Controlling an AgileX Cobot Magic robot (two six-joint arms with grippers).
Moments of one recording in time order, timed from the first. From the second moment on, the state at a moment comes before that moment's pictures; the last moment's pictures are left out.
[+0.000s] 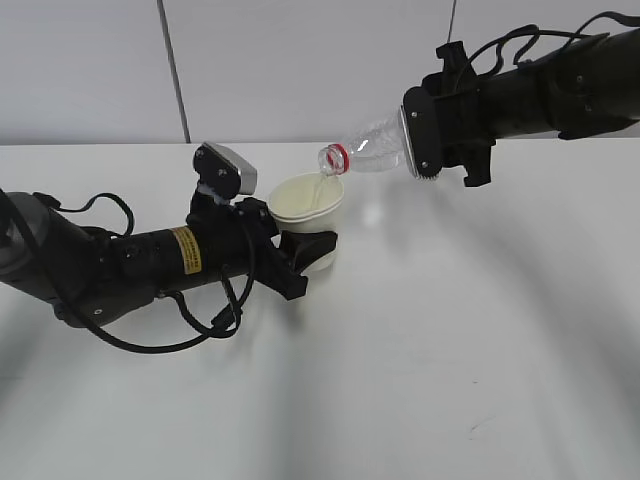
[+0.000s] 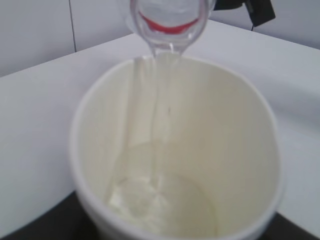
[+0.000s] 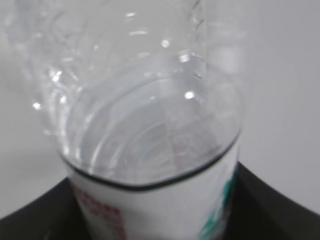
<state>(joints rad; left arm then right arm) -0.41 2.15 -0.97 0.71 -0.96 -0.42 0.19 1.99 -1.38 -1.83 -0.09 0.12</state>
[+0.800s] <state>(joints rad) -0.41 2.15 -0.97 0.71 -0.96 -0.42 0.19 1.99 -1.38 -1.84 -0.08 0.12</state>
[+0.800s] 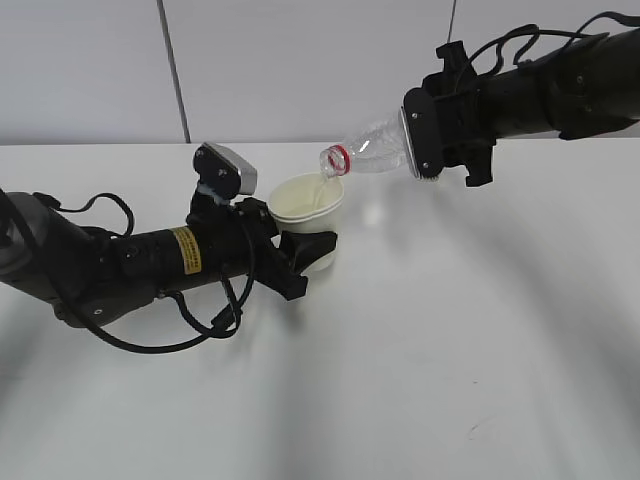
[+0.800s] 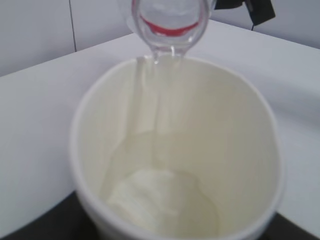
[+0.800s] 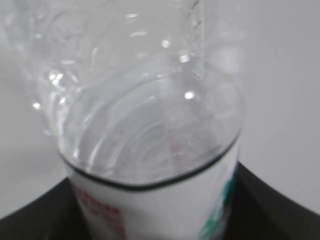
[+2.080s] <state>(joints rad) -0.41 2.15 -0.97 0.71 -0.96 -0.42 0.19 1.99 -1.40 -1.84 -0.08 0.13</state>
